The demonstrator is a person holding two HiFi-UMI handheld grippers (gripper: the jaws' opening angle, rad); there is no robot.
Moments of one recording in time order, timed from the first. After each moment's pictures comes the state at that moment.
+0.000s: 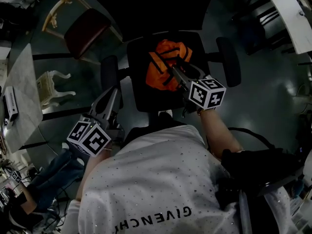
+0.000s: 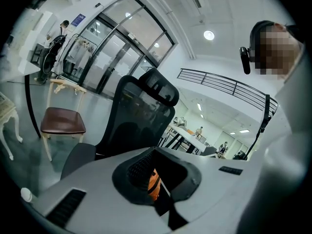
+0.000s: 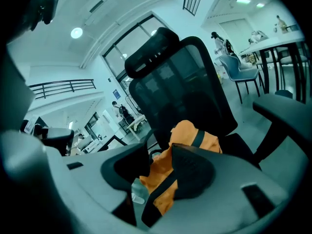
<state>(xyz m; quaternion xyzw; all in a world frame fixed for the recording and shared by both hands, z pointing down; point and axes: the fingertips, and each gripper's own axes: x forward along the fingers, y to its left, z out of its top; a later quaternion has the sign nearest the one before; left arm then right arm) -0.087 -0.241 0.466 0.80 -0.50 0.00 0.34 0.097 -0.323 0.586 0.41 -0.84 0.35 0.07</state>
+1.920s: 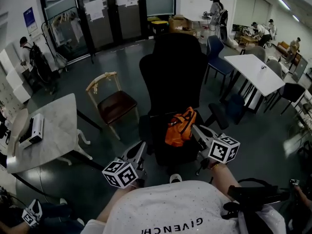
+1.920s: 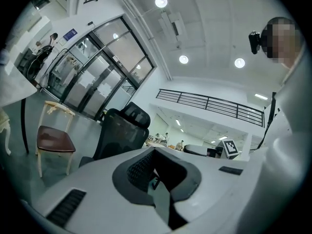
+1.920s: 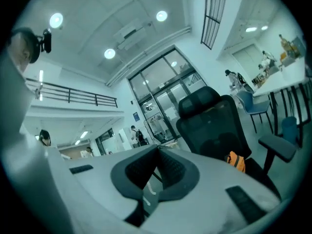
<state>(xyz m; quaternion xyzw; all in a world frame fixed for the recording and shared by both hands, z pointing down) -0.162 -0.062 0.372 0.86 -0.44 -0.11 0.23 0.026 -0.113 0.342 0.40 -0.89 0.22 -0.06</state>
